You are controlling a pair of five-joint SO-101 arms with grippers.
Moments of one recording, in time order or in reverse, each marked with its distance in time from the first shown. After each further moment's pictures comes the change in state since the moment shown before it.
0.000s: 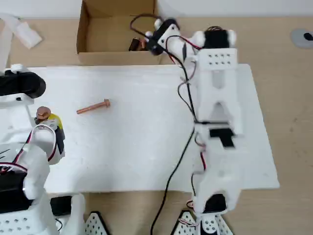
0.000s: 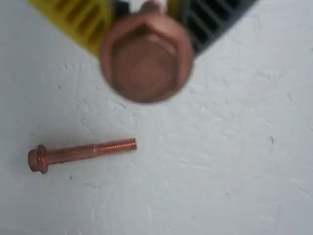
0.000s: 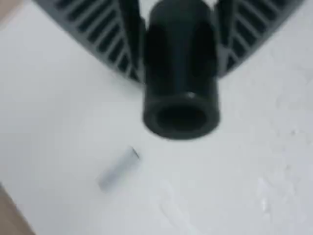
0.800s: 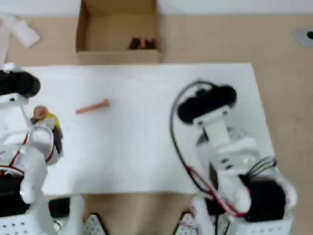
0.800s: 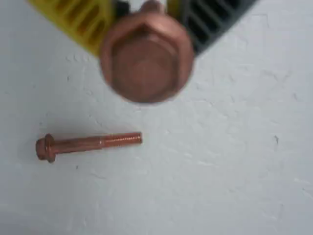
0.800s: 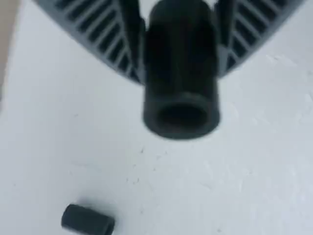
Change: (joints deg) left arm 0.0 -0.1 -0.6 -0.4 3.3; right arm -0.1 -91.2 71.2 -5.0 -28.1
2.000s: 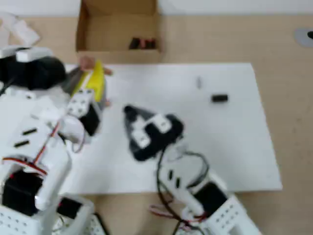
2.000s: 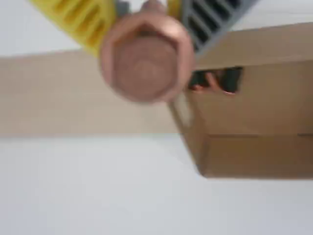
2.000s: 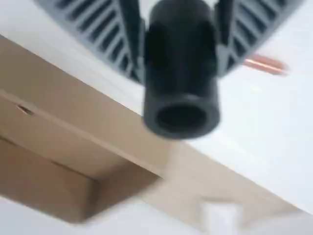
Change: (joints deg) left arm 29.6 -0.1 4.1 -36.0 8.1; right arm -37.5 -18.9 52.1 -73.0 -9.8
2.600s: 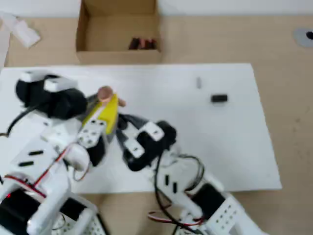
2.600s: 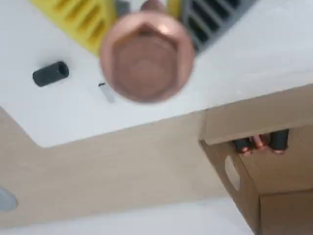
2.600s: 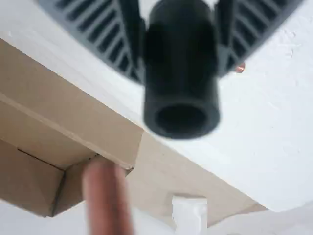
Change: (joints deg) left arm 6.7 -8.9 1.2 11.7 -3.0; right arm -2.8 0.0 0.2 -0.1 0.0
